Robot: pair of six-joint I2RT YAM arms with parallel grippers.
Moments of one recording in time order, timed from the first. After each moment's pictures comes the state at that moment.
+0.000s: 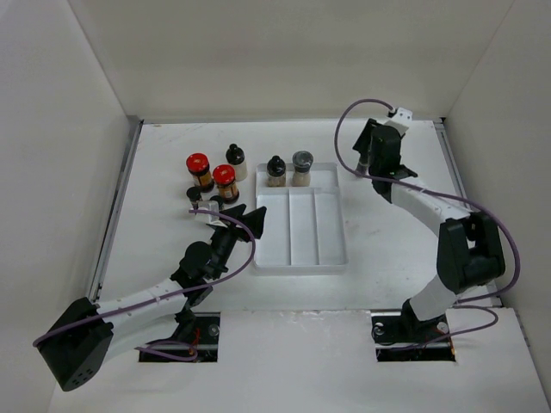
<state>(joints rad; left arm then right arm) -0.79 0.89 0.16 0.94 -0.39 -0.48 0.31 1.60 1.11 0.26 0.45 0.39</state>
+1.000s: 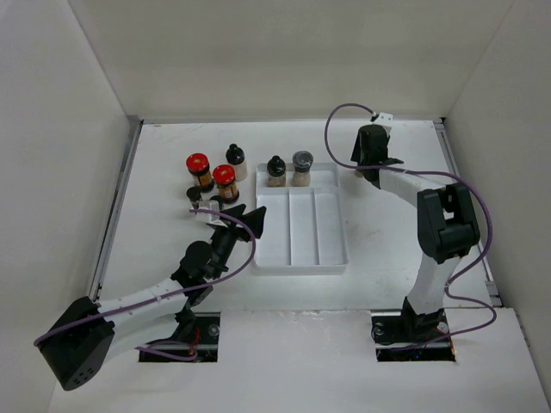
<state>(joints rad) -0.79 0.90 0.16 0.94 -0.39 -0.48 0.24 1.88 1.27 0.10 0.43 0.28</state>
